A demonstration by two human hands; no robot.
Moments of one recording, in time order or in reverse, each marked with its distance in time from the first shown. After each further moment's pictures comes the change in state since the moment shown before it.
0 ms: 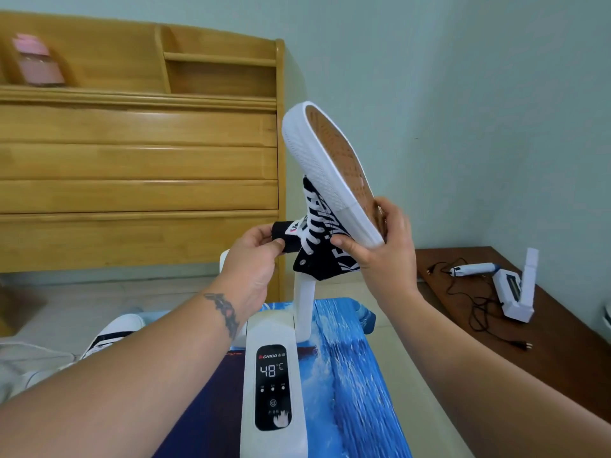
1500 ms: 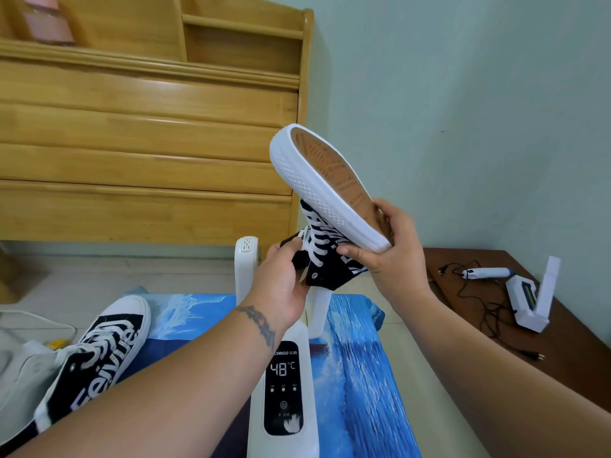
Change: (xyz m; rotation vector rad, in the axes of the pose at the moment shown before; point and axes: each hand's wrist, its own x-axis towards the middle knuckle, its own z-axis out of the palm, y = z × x) left_hand 0.018 -0.053 0.001 -0.478 -0.026 -0.311; right_hand 0.008 0.031 0.032 0.063 -0.181 -0.045
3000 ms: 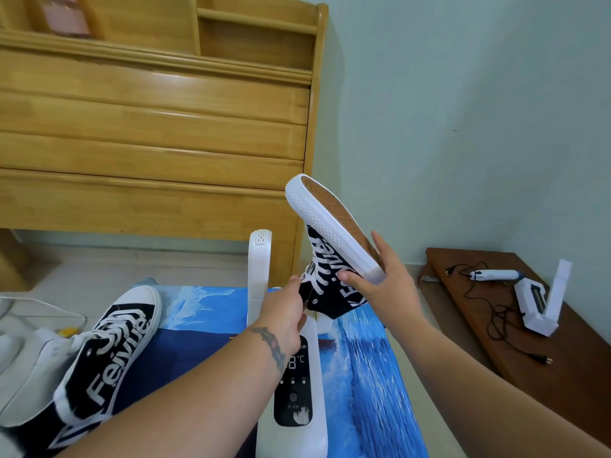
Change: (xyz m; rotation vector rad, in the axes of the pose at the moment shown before) left_hand -0.011 -0.030 -0.033 0.287 0.389 -0.217; right_hand -0.032 0.039 0.015 -0.125 -0.191 0.260
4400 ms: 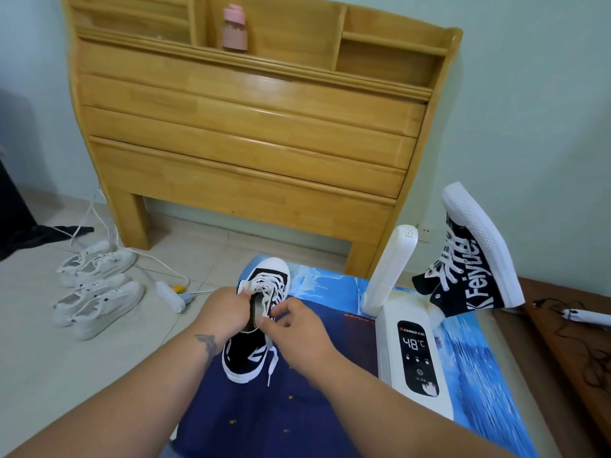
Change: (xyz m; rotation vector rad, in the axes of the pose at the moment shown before) left_hand -0.023 0.058 -0.295 0.925 0.394 0.348; right_hand -0.163 -0.152 0.247 0.107 -0.620 0.161
